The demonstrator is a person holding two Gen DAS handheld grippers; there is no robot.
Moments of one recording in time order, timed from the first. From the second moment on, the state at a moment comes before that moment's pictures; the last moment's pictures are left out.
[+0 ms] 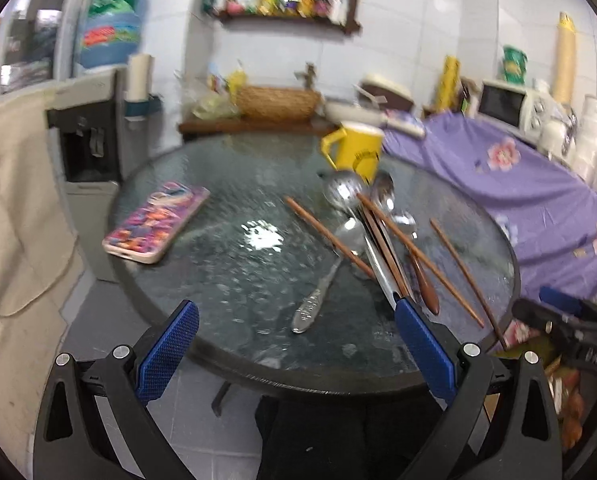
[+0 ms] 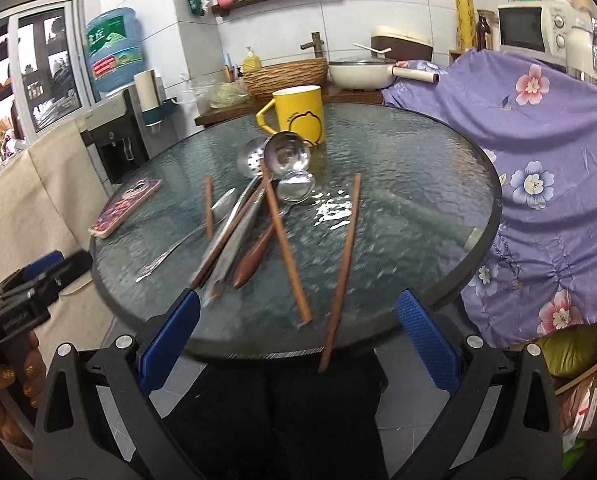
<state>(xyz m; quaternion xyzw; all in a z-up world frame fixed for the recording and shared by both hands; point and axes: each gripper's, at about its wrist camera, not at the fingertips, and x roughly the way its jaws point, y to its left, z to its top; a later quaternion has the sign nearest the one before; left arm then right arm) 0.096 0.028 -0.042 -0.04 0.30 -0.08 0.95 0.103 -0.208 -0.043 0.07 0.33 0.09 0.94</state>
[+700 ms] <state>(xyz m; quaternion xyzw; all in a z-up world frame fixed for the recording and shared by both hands) 0.240 0.015 -0.039 0.02 0.37 -0.15 0.92 0.260 -0.206 -0.042 -0.01 0.39 0.17 0.91</state>
